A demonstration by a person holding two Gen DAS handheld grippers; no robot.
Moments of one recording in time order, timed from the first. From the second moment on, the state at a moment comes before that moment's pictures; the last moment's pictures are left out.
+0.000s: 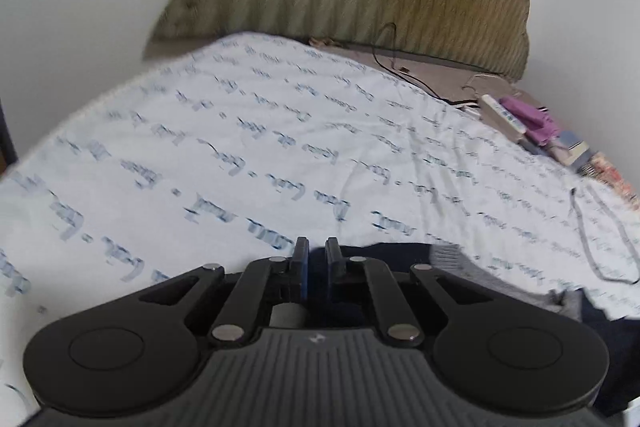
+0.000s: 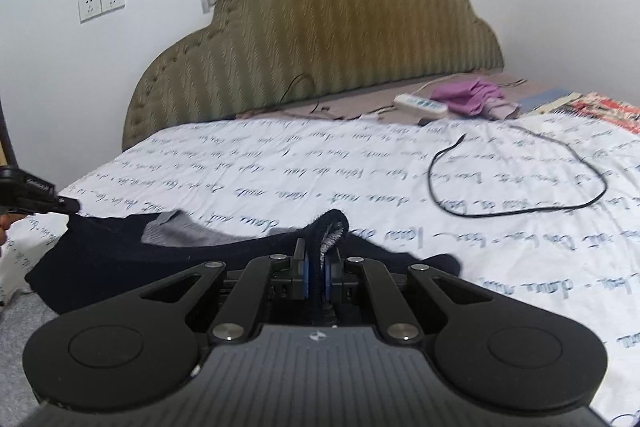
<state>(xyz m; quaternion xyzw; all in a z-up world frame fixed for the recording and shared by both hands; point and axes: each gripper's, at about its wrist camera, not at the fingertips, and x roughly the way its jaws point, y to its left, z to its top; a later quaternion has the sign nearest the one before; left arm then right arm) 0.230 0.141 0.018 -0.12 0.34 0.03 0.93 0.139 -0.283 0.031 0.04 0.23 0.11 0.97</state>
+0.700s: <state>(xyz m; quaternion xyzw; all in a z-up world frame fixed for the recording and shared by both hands) 0.241 0.121 -0.002 -0.03 0.37 0.07 0.93 0.150 -0.312 -0.012 0.09 0.30 0.06 0.95</state>
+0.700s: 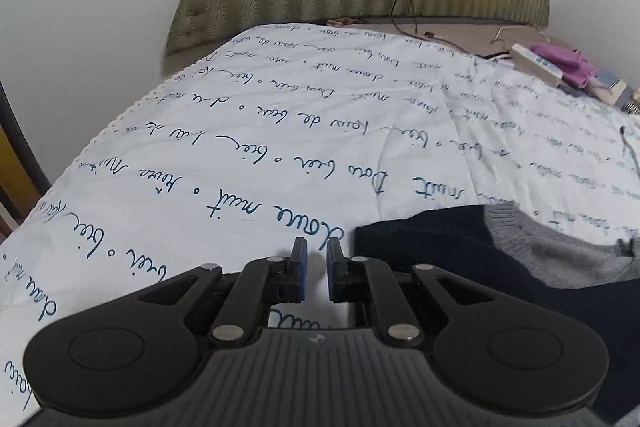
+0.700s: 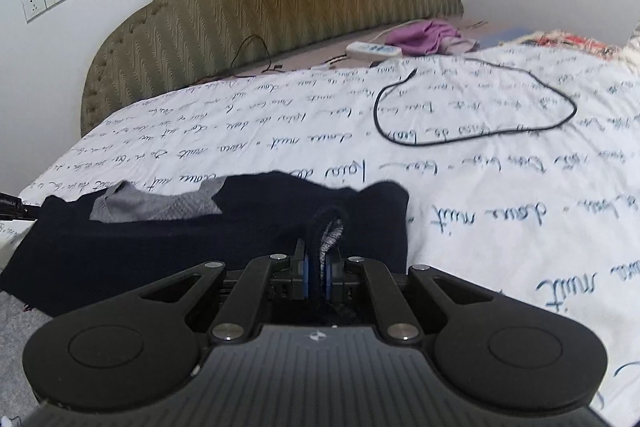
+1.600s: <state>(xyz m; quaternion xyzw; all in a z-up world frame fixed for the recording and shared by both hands) 0.176 0.058 -0.016 0.13 0.35 -0.02 0.93 0.153 -0.314 -0.015 0.10 0.31 0.06 0.94</state>
